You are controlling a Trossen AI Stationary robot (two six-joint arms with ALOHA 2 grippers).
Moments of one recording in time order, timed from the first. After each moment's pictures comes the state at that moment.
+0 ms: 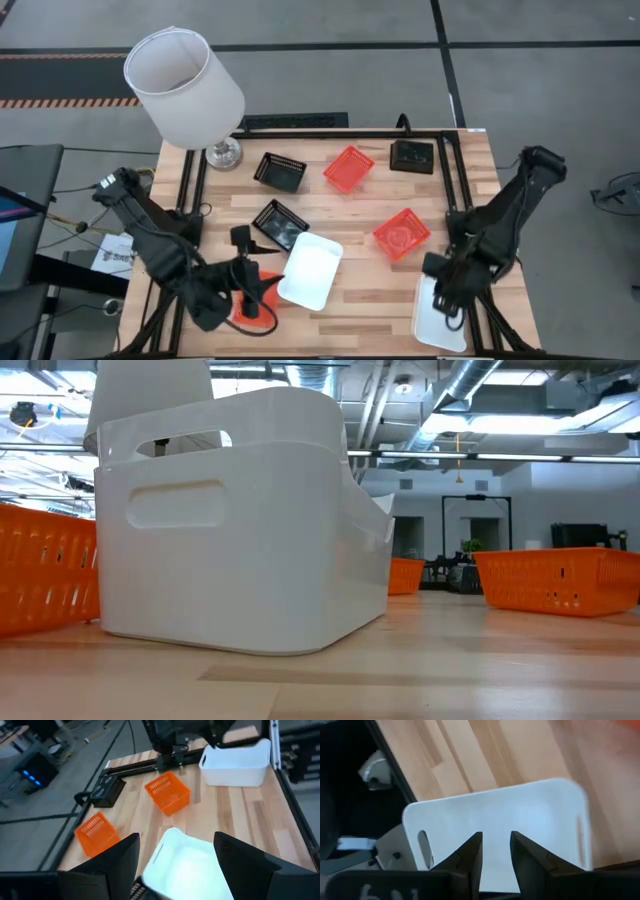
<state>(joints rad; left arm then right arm) -0.77 1.49 1.52 -0.85 -0.91 -0.41 0.90 1.23 0.98 -0.96 0.00 1.38</state>
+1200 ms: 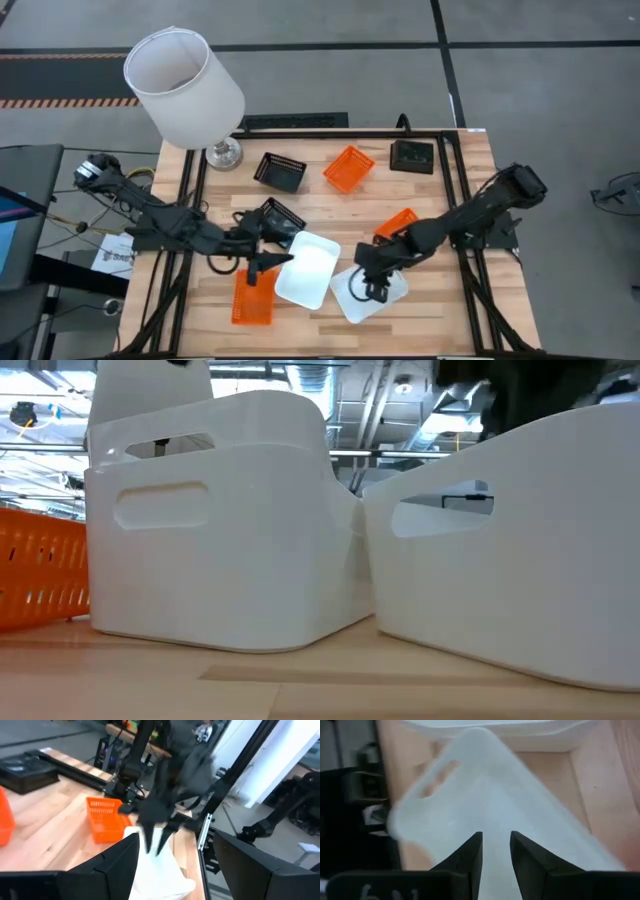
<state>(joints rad) -0.49 1.15 0.82 0.15 -0.47 -0.55 0.43 1.56 1.09 -0.53 -0.06 0.75</state>
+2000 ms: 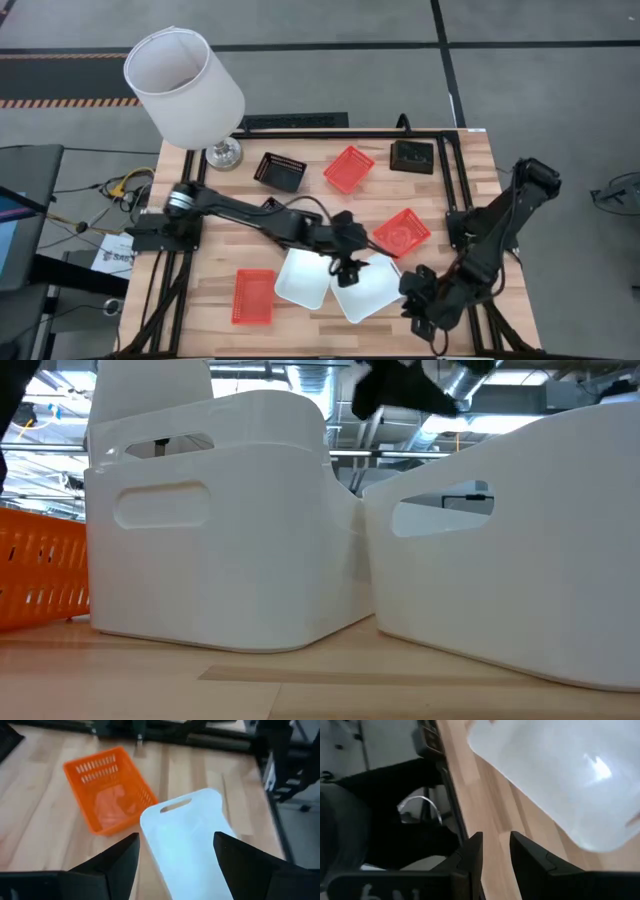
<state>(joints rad) -0.22 2.02 1.78 -0.46 -0.13 -0.27 0.87 1.42 1.10 -0.65 0.19 1.23</state>
